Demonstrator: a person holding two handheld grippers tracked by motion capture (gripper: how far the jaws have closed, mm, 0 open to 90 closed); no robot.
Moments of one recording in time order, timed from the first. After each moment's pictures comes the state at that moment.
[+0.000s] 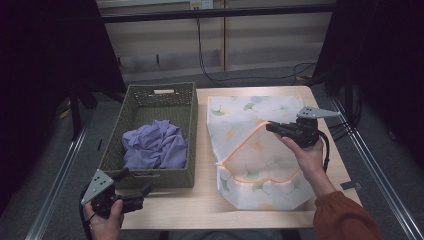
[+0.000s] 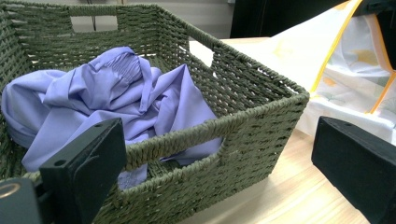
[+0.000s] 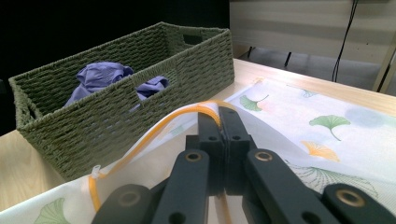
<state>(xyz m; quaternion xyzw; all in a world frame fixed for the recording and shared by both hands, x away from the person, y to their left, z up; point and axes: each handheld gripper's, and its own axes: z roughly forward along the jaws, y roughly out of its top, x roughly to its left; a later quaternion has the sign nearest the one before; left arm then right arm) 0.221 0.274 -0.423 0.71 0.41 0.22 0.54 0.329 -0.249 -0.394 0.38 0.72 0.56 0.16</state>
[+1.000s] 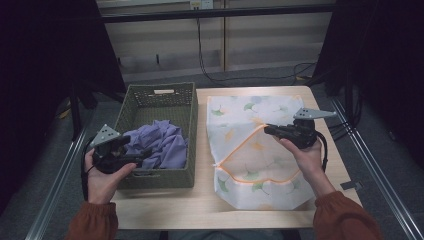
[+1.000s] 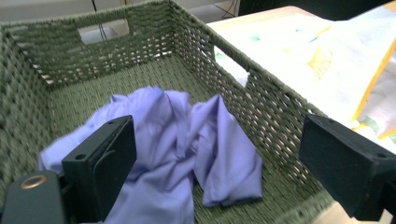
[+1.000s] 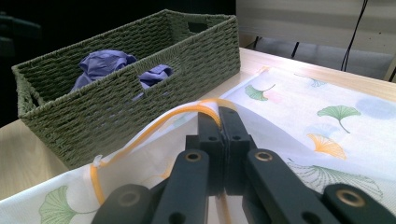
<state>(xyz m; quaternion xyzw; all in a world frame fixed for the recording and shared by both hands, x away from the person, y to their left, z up) 0.312 0.266 -0.361 0.77 0.40 0.20 0.45 0.332 -0.247 -0.400 0.38 0.73 0.55 0.15</state>
